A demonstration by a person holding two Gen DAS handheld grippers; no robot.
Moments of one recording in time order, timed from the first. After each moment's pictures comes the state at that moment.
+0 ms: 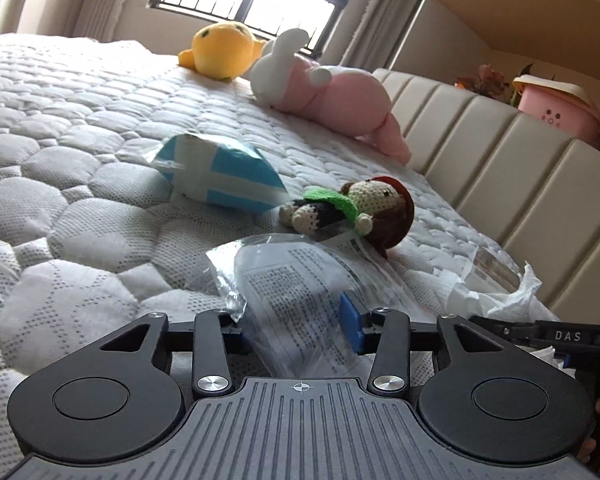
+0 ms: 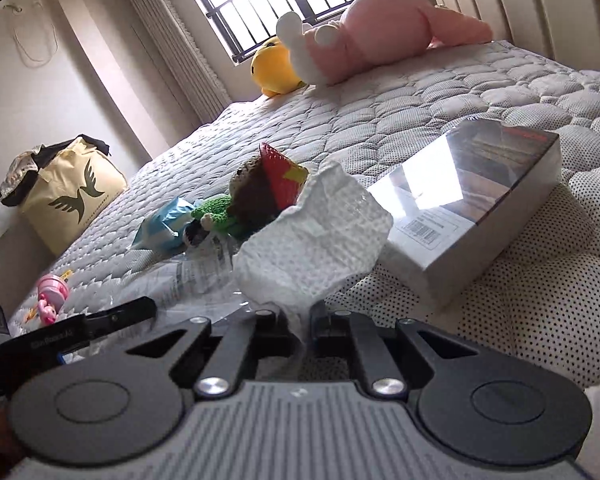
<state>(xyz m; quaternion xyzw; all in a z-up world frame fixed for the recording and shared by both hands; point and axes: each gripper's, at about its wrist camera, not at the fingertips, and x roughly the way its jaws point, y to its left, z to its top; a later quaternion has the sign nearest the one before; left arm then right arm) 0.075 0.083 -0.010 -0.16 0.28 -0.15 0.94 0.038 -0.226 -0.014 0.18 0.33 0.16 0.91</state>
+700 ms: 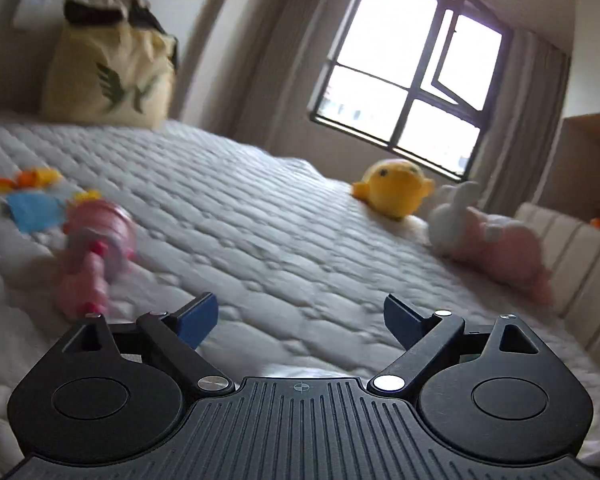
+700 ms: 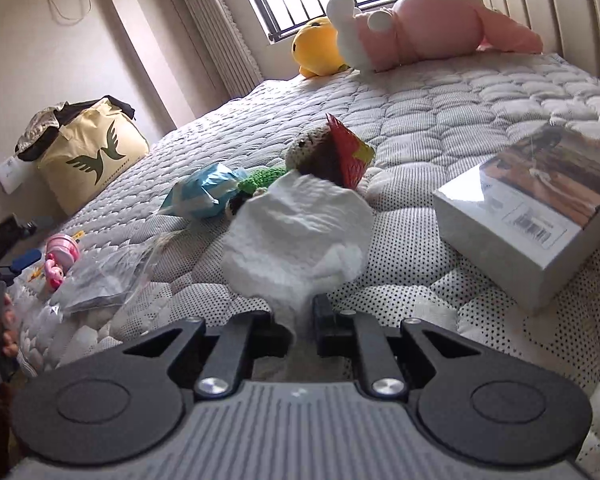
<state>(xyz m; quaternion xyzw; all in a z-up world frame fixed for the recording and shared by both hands) 0.052 0.225 0.056 -0.23 0.17 0.04 0.96 0.046 -0.183 -0.017 0.14 0.34 0.20 0.91</state>
